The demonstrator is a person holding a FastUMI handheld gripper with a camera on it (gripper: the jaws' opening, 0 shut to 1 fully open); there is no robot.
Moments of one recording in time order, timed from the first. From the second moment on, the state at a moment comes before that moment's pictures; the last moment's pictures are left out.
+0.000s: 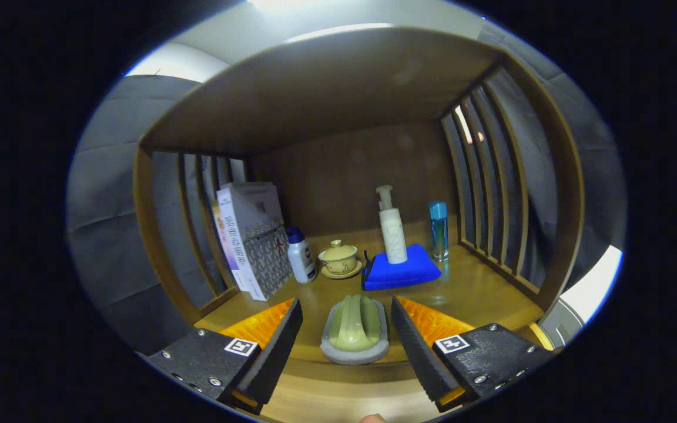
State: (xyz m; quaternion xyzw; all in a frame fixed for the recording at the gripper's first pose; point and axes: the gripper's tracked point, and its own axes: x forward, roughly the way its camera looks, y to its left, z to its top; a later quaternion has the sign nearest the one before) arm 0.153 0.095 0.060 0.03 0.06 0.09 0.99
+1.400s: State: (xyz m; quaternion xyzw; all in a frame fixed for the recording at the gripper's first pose) arm -0.036 0.114 -0.092 -0.02 0.05 0.12 0.99
